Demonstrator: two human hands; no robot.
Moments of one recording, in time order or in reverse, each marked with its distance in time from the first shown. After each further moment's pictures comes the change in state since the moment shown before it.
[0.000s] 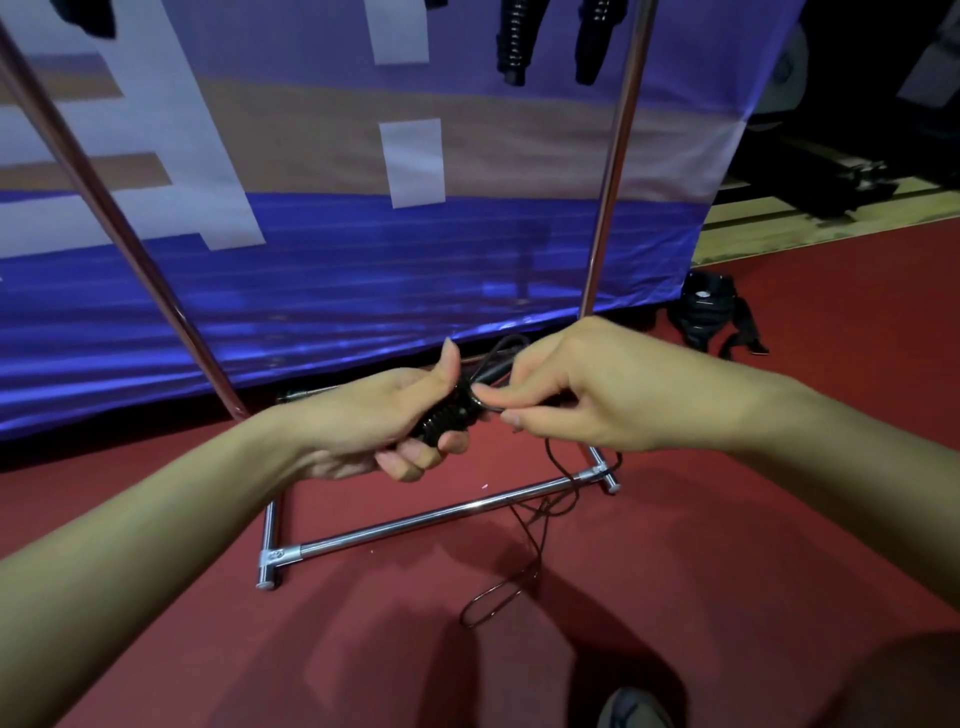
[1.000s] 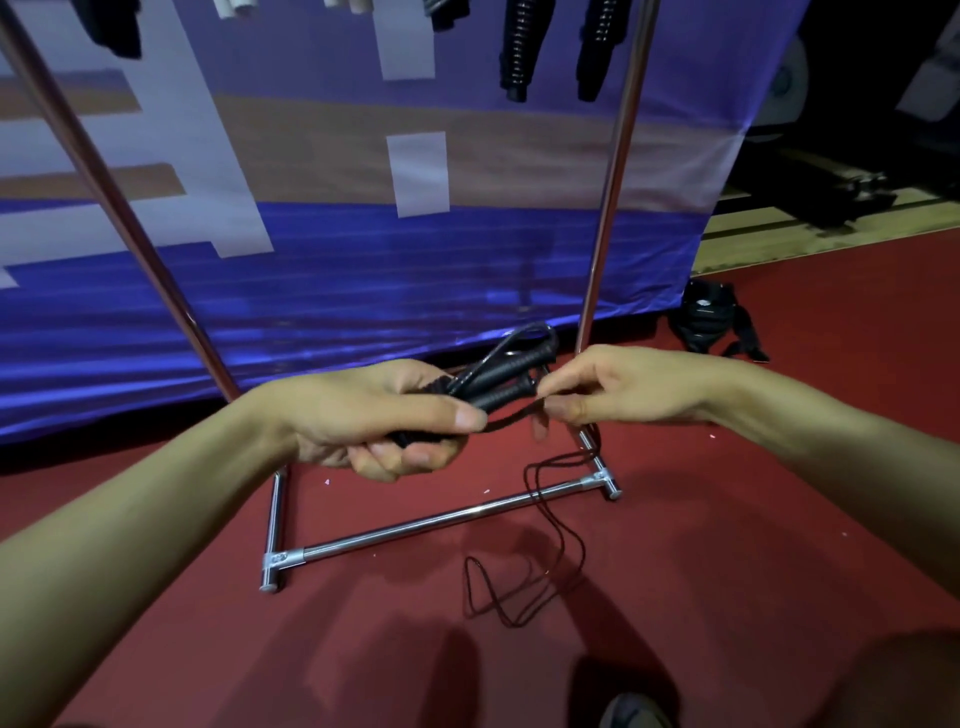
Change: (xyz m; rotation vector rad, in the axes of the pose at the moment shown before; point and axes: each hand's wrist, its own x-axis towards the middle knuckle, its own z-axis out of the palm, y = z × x) left_hand -0.026 0.025 -0.005 0.183 -0.238 -0.011; right_hand -0.011 0.035 -0.001 0.589 -0.295 0.305
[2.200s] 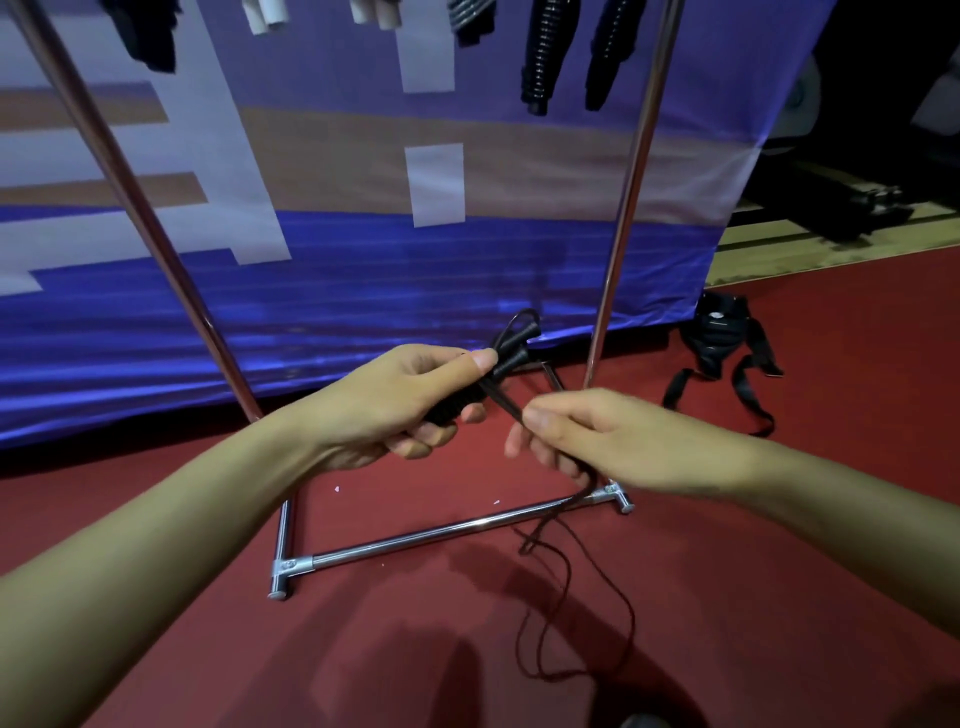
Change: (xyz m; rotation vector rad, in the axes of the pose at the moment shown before) left_hand 0.019 -0.011 -0.006 -0.068 0.425 0.130; right_hand 0.004 -0.020 0.048 0.060 0.246 0.018
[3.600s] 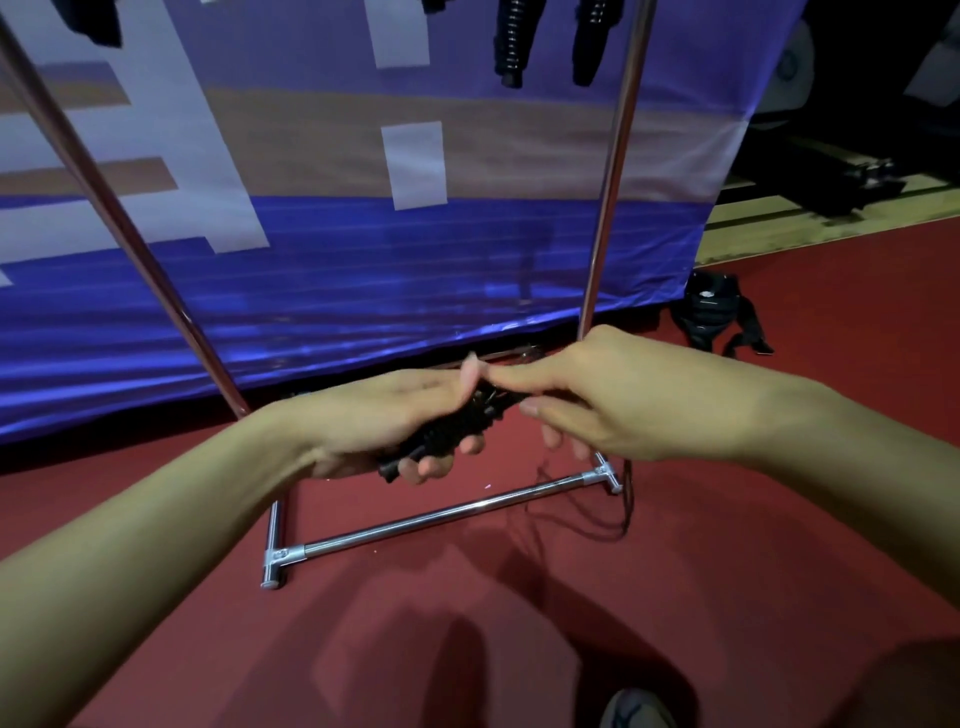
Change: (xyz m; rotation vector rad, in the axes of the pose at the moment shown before) left_hand -0.003 -0.005 0.014 0.127 -0.207 -0.097; right_hand -0.007 -0.022 -0.028 -0.611 0.006 -0.215
